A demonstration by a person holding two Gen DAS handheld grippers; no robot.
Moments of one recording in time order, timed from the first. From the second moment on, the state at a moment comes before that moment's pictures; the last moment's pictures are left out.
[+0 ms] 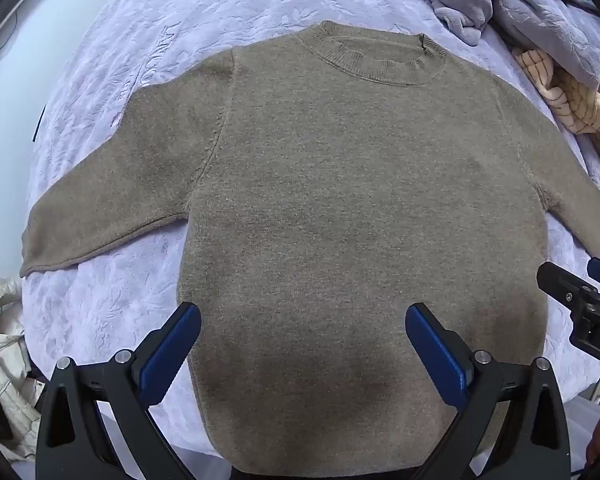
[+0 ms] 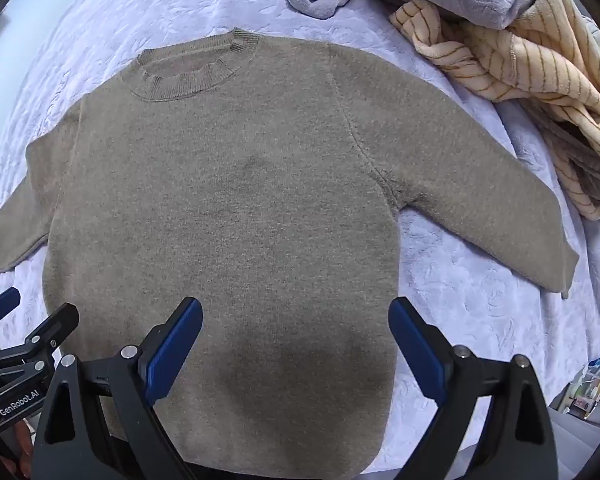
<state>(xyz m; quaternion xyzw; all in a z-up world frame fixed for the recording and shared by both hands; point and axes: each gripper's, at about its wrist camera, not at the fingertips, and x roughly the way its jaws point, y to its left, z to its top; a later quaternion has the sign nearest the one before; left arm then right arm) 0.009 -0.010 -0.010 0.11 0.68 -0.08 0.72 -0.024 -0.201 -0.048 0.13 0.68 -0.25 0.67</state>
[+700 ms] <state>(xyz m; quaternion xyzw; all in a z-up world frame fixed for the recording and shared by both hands) 0.010 -0.009 -0.010 0.10 0.68 -0.08 0.72 -0.026 -0.203 -0.054 0.13 0.68 -0.25 0.67</state>
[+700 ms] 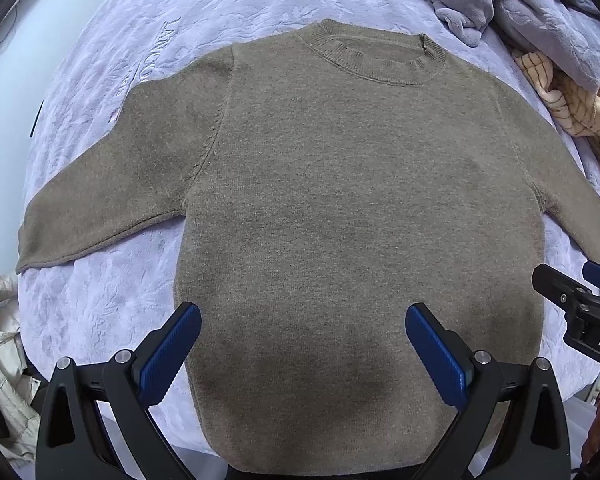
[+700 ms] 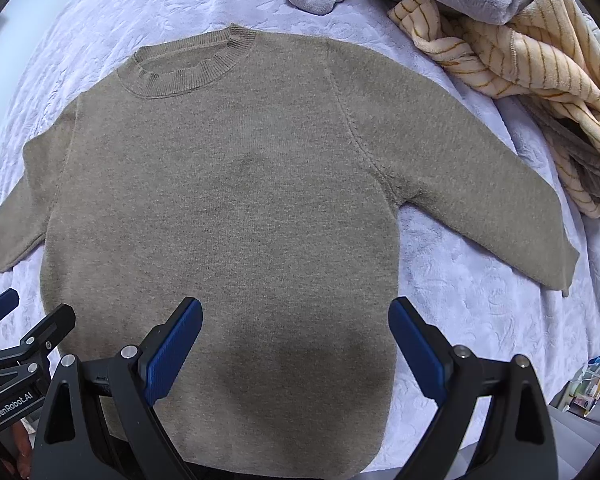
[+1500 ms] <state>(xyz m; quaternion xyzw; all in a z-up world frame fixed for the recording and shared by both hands) 0.008 -0.001 -0.003 0.10 0.67 -0.07 0.73 -0.032 -0.202 -0.044 0.15 0.68 -0.25 0.67</state>
